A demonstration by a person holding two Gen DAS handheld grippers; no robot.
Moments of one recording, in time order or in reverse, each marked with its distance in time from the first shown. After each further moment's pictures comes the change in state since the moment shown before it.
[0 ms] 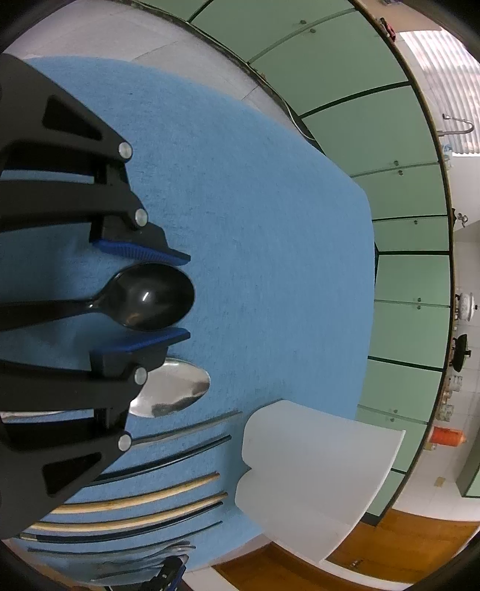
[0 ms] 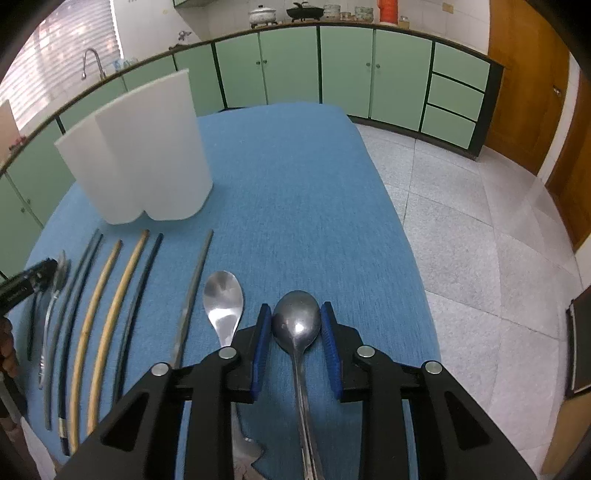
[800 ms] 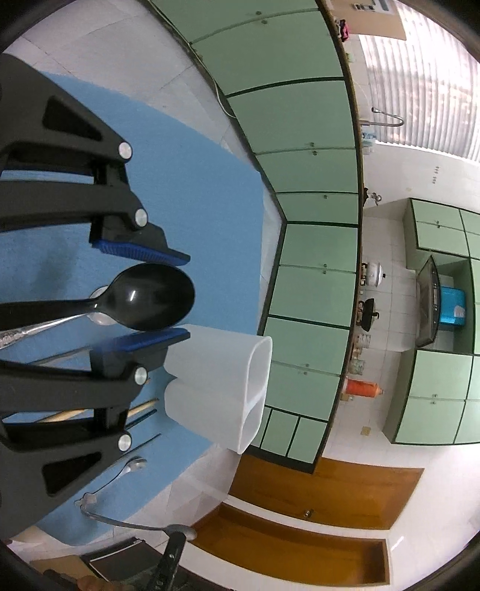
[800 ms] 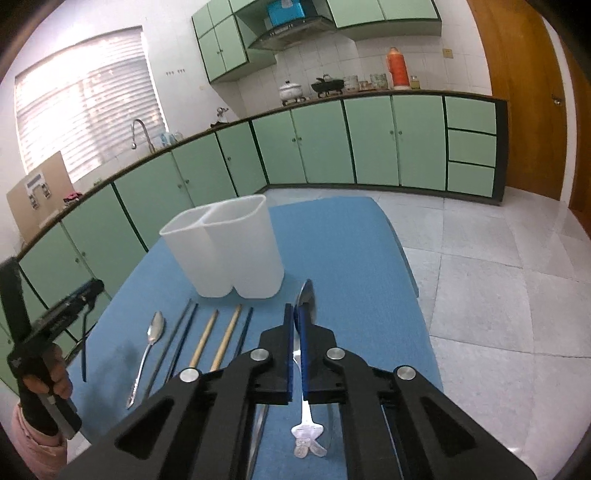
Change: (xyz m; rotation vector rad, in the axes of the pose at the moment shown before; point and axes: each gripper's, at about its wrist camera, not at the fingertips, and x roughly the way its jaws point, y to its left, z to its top) left arm -0.098 -0.023 -0.007 0.036 -0.385 -0.144; right arm -0.098 0.002 0.002 0.022 -0.283 0.190
